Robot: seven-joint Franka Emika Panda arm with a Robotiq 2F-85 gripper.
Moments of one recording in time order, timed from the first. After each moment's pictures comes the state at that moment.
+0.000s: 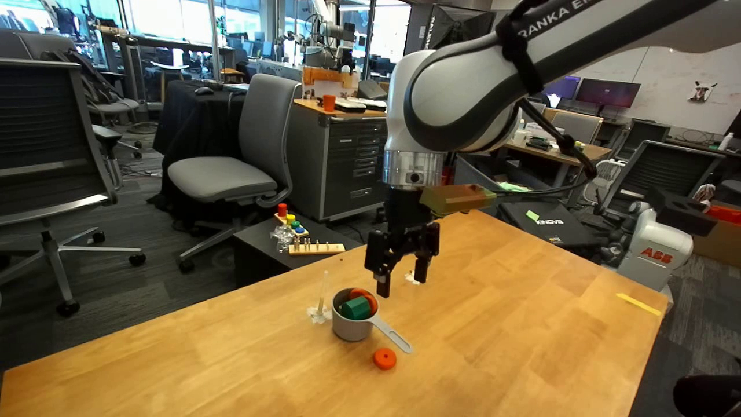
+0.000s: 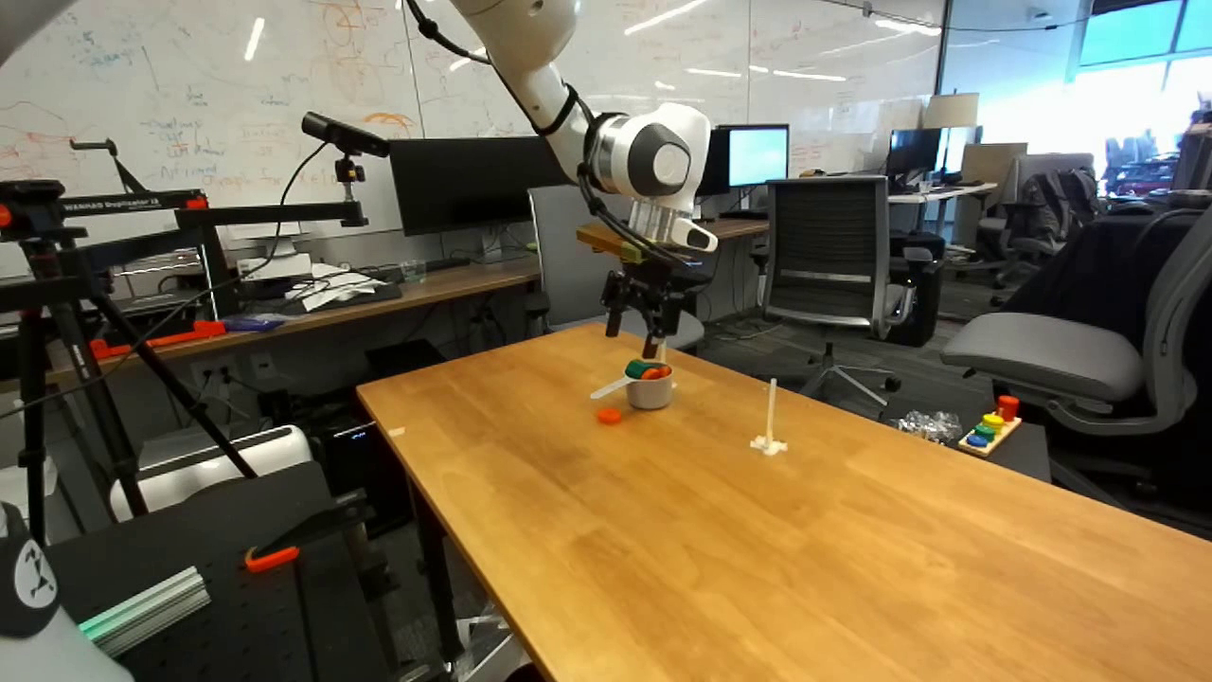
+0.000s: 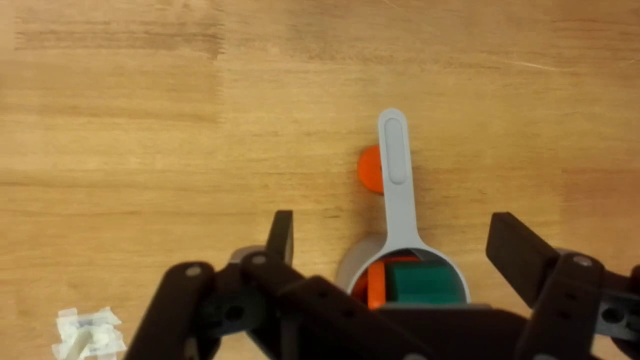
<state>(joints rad) 0.22 0.83 0.11 -1.43 0.09 2.05 0.19</state>
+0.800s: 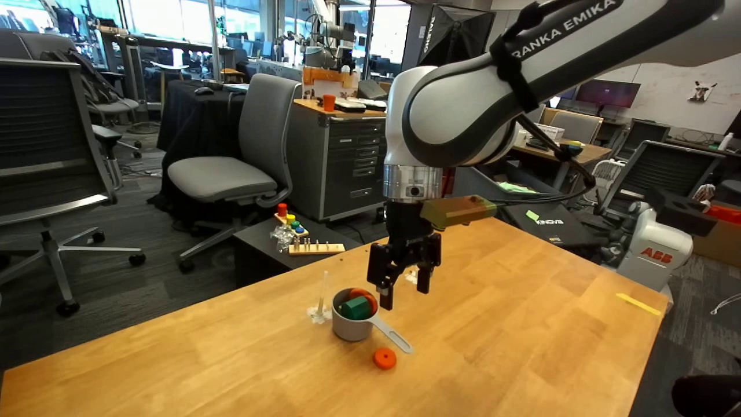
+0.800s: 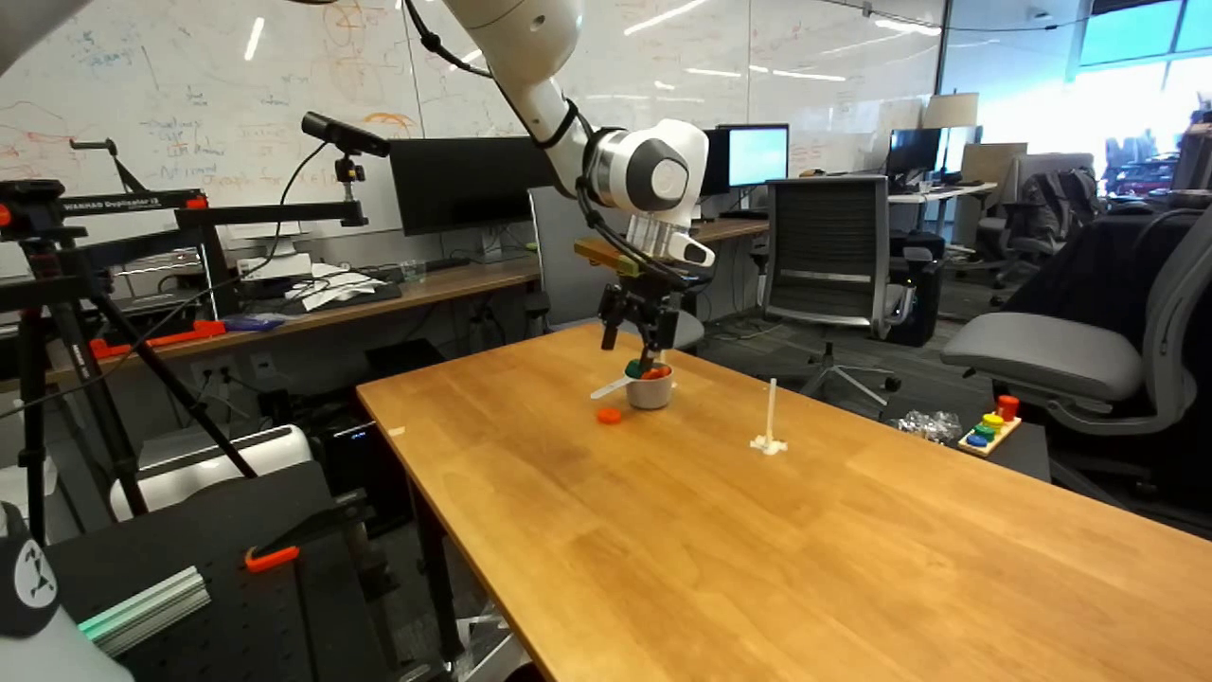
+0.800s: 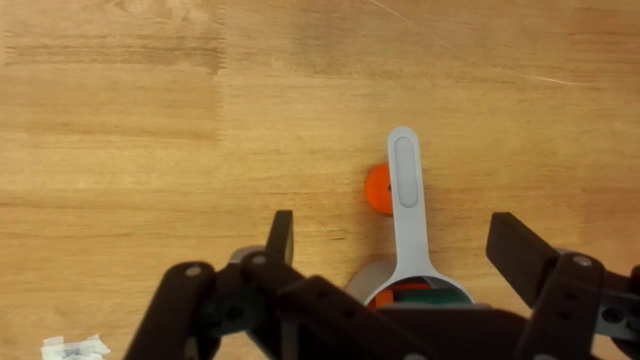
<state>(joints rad) 0.23 0.85 0.10 -1.43 0.09 2.05 0.19</state>
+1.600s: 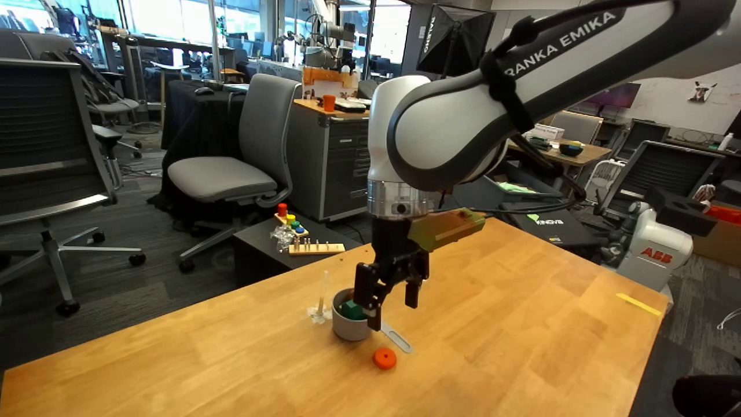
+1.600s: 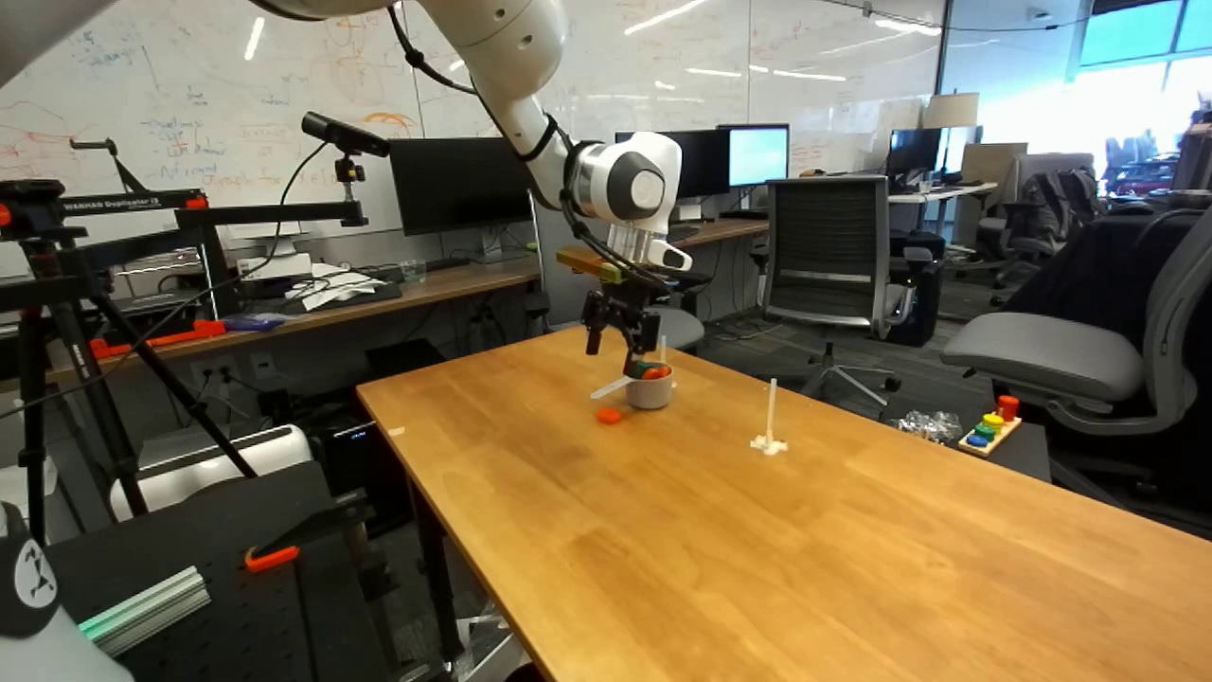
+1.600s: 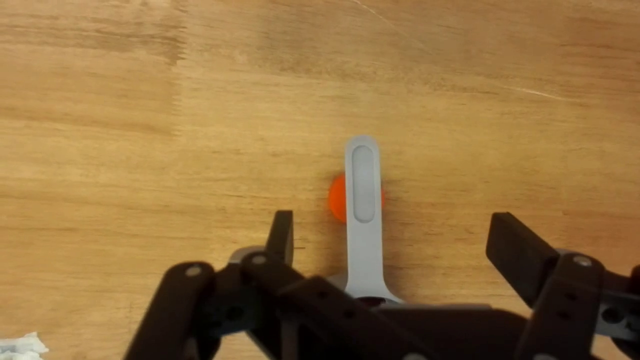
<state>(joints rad) 0.28 0.88 0.10 -1.42 0.06 2.08 0.19</state>
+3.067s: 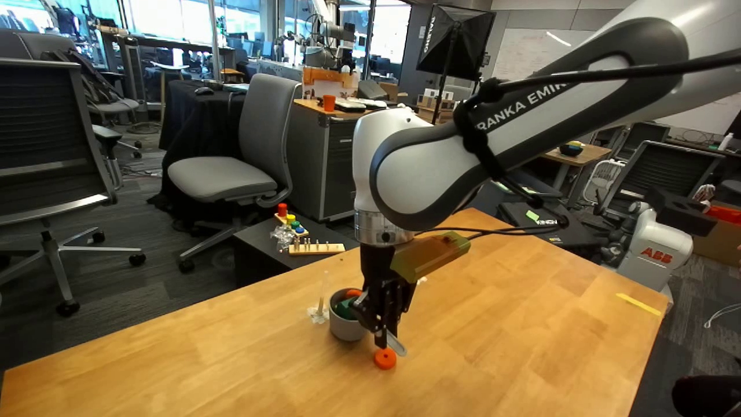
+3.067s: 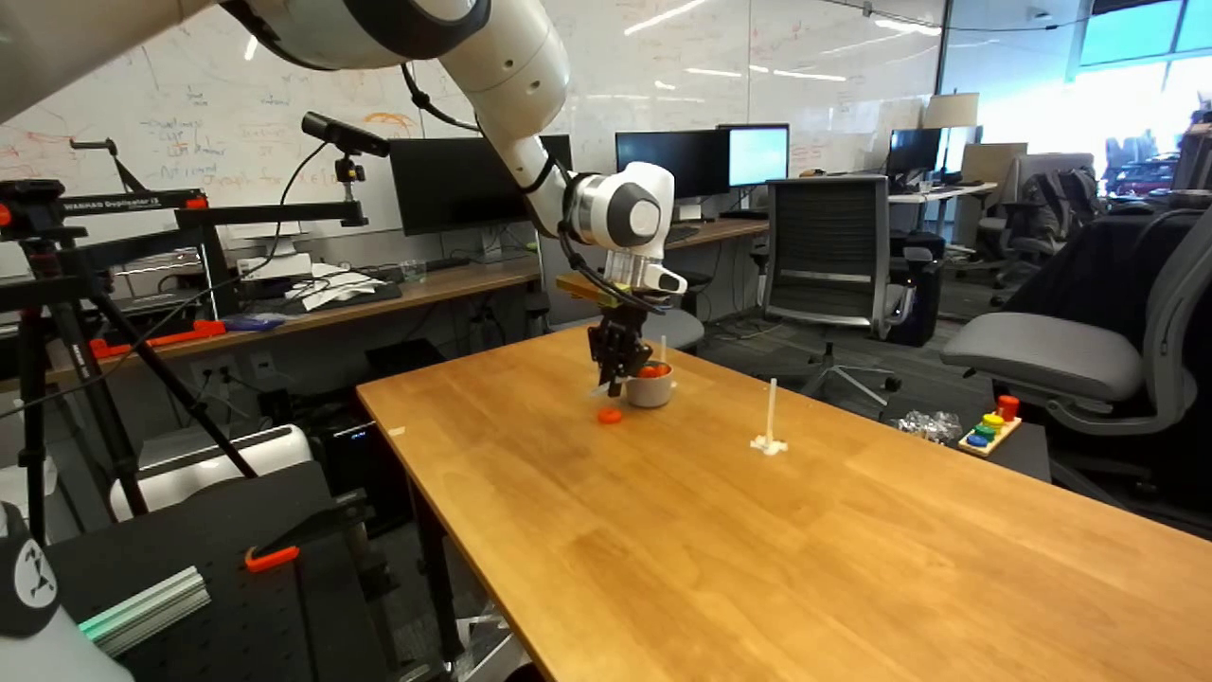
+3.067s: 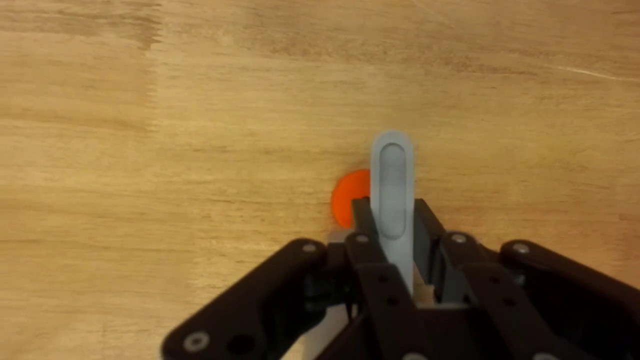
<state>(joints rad) 0.31 0.99 0.09 -1.32 0.02 2.07 0.26</state>
